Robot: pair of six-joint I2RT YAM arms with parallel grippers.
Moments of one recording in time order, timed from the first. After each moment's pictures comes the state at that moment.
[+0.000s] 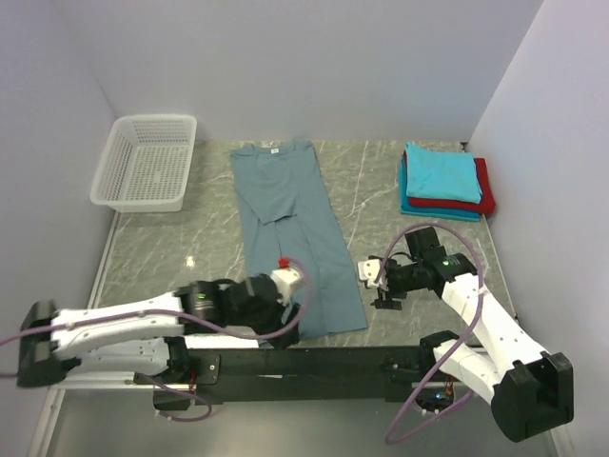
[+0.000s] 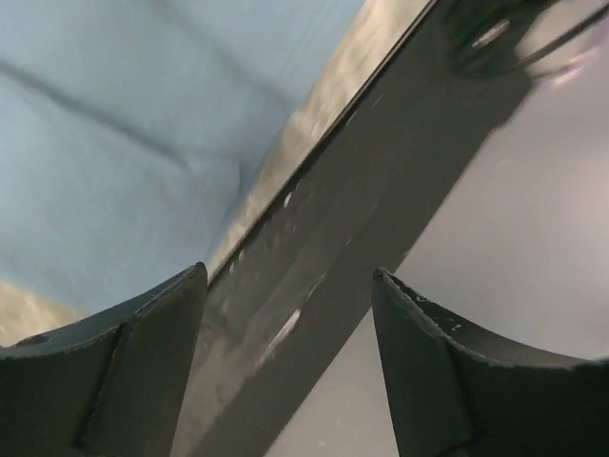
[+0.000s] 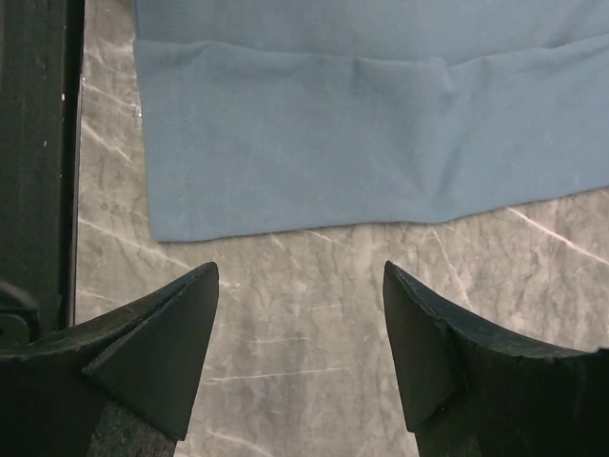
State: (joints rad) left arm -1.21 0.94 0.72 -0.52 0.05 -0.53; right arm 0.27 0.95 0.64 -0.84 -0.75 -1.29
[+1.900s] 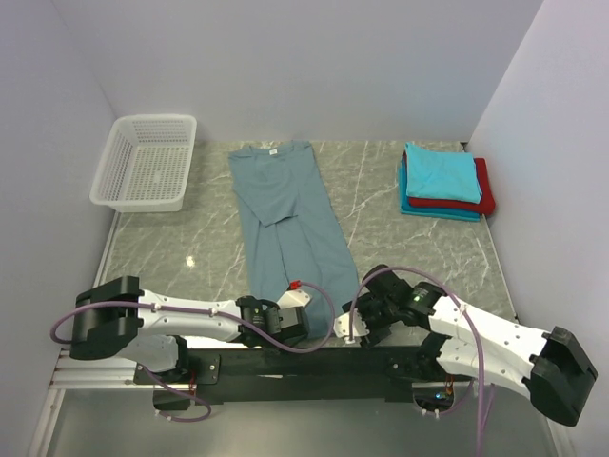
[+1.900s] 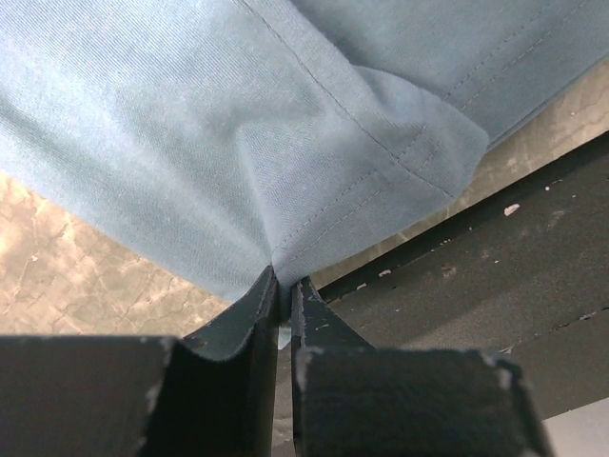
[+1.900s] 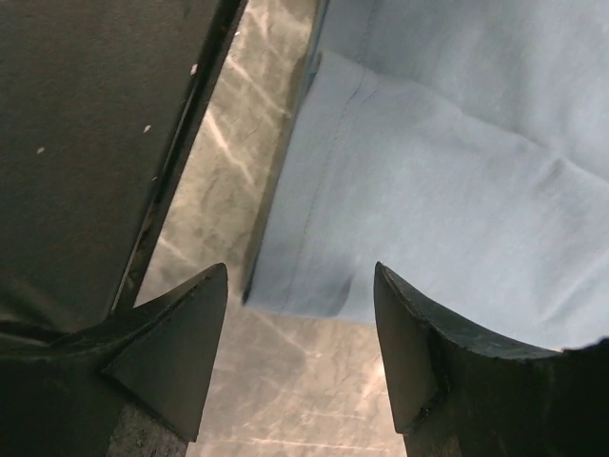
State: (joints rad) left arm -1.39 1.40 0.72 -0.60 -0.30 -0.74; right arm 0.82 0.91 0.43 -0.66 -0.40 -1.17
